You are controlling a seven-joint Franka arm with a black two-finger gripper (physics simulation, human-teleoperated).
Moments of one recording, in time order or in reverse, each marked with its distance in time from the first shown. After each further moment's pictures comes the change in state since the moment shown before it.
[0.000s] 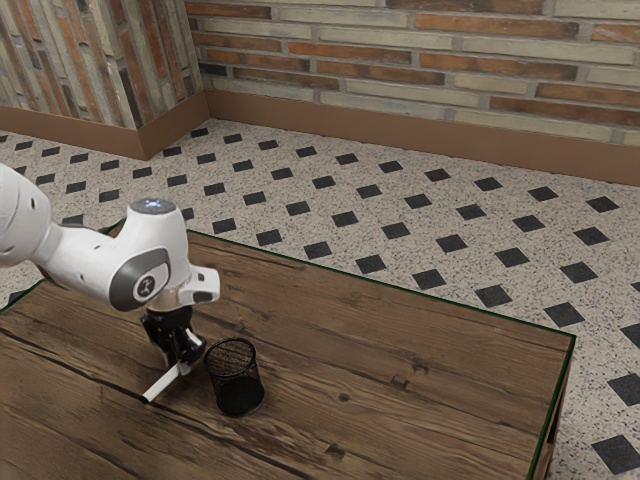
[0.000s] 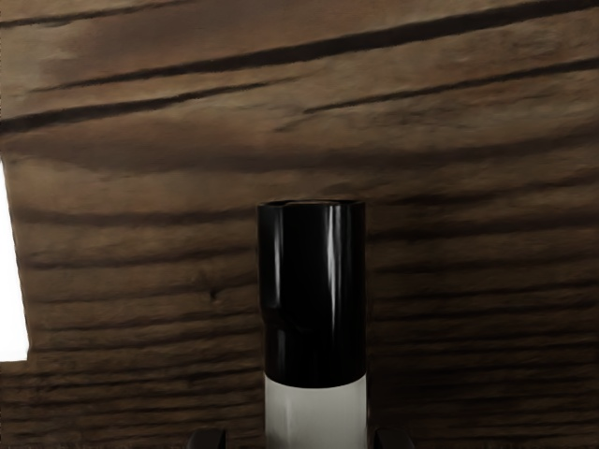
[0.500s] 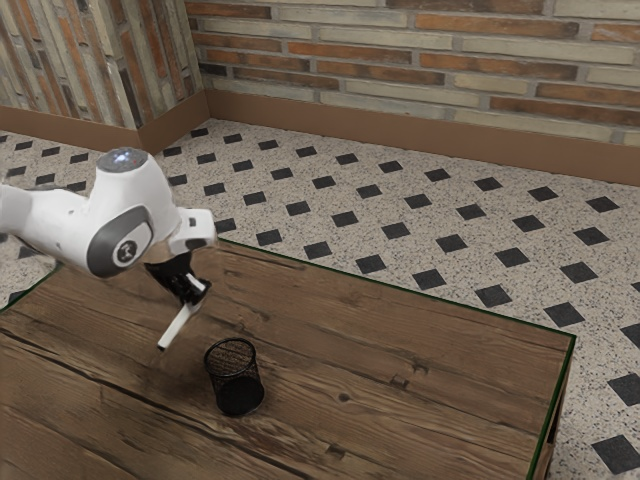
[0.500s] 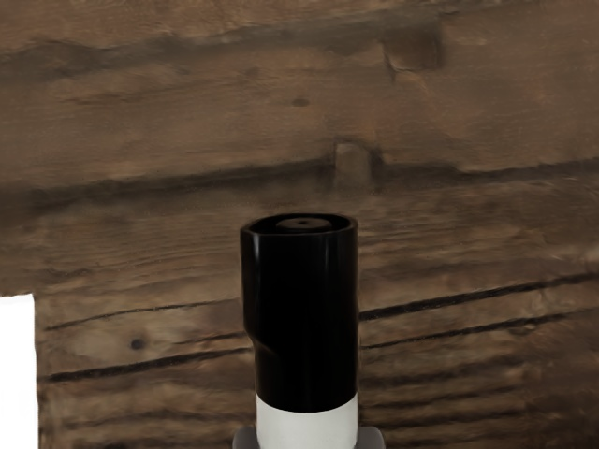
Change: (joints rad) arm 0.012 -0.178 -0.027 -0.002 0.024 0.092 -0.006
